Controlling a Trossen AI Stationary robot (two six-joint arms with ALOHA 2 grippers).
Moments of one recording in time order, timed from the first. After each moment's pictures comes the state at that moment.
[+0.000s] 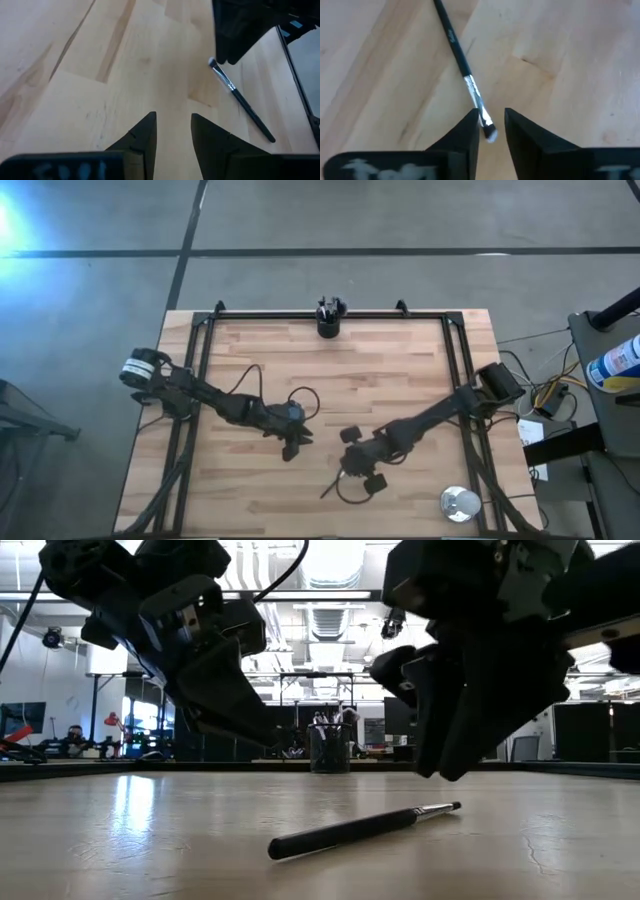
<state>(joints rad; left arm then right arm) -0.22 1.60 0.65 0.37 0.00 -0.53 0.41 1.87 1.08 -0.24 0.00 0.02</state>
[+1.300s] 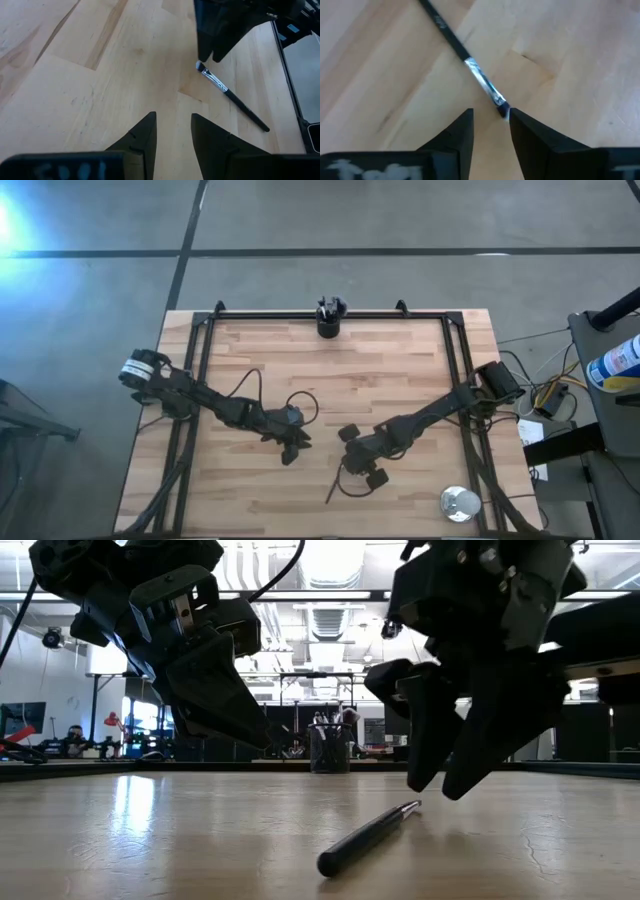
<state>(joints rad) -0.26 1.60 0.65 0.36 -0.02 -0.62 0.38 1.87 1.02 -0.15 -0.03 -0.11</state>
